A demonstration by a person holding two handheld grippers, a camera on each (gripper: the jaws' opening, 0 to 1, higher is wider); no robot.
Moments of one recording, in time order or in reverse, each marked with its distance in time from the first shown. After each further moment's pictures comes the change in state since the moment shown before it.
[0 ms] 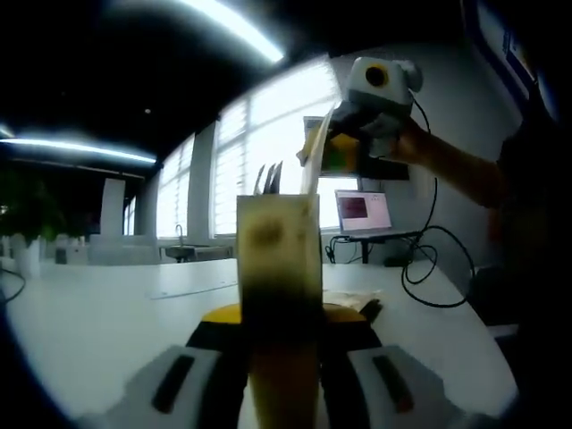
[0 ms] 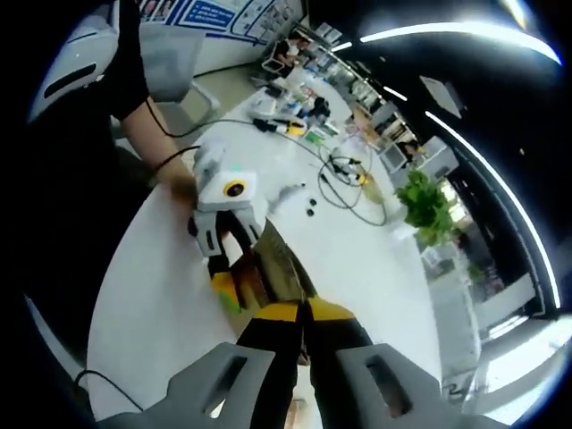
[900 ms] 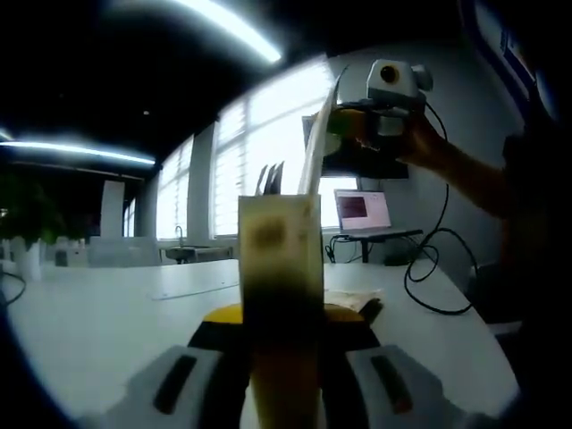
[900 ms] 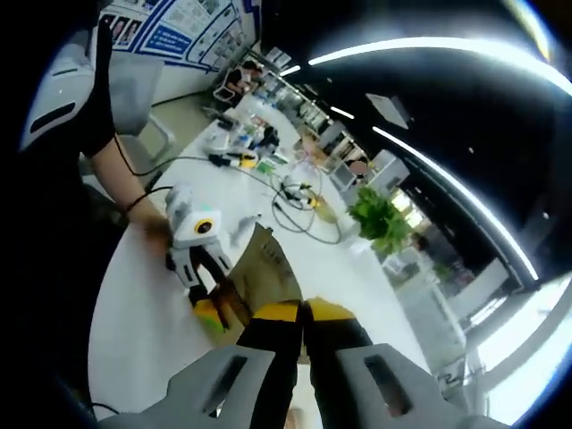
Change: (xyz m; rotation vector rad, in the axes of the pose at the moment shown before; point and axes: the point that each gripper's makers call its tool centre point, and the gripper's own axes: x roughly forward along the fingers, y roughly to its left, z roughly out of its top) left arm 0.000 0.002 0.001 0.008 -0.001 -0.001; right arm -0.040 -0.025 0.015 0.111 -0.118 -0.229
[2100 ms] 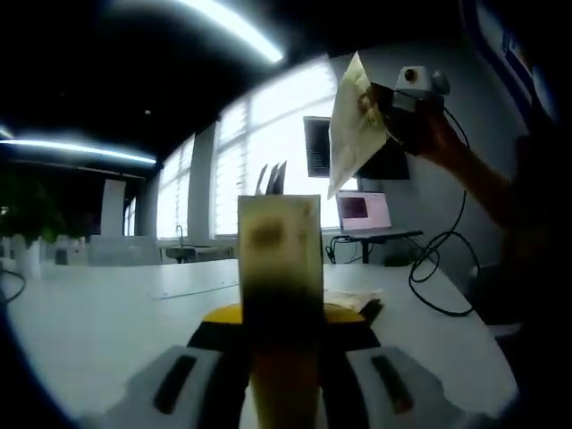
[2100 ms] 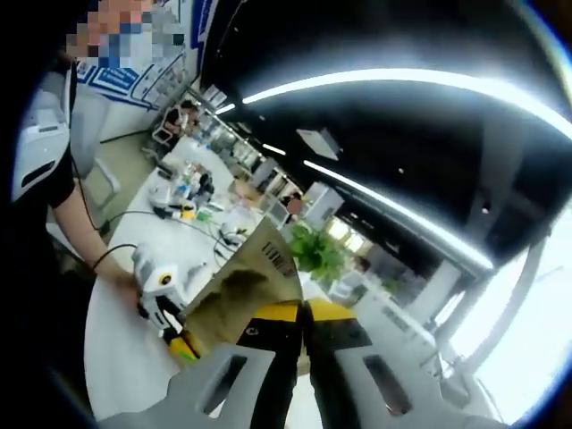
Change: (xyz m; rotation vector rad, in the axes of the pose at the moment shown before) left arm 0.000 -0.001 0.002 -0.006 0.000 0.003; right arm -0.080 -0.043 0.030 0.124 -0.172 -0.329
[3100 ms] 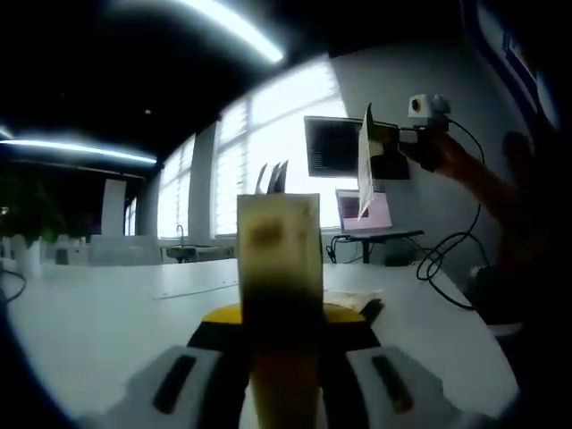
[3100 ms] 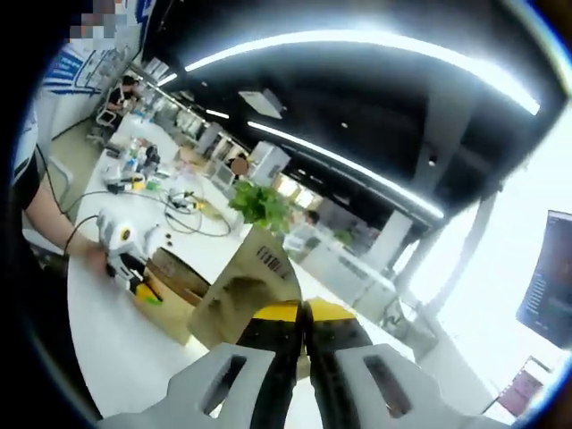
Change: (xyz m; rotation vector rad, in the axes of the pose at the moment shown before) left arm 0.000 0.000 0.000 0.000 0.002 0.003; right arm -0.074 -0.062 -0.080 0.098 0.248 -0.252
